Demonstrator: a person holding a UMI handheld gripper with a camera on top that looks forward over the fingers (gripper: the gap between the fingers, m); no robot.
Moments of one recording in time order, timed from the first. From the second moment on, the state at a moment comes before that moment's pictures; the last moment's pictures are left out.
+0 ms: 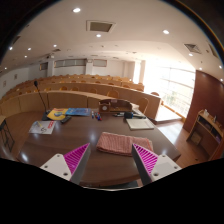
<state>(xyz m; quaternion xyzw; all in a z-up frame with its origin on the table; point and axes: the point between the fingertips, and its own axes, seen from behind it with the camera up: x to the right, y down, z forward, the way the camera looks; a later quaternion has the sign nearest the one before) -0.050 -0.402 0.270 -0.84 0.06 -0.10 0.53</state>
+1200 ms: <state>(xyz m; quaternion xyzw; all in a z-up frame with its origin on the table) -0.022 -0.098 -0.010 -0.91 0.10 -0.12 0.38</state>
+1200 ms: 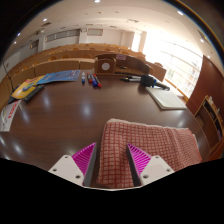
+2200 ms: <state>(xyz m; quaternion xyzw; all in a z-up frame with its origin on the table) 0.126 -0.157 0.042 -0.88 0.16 0.01 0.44</state>
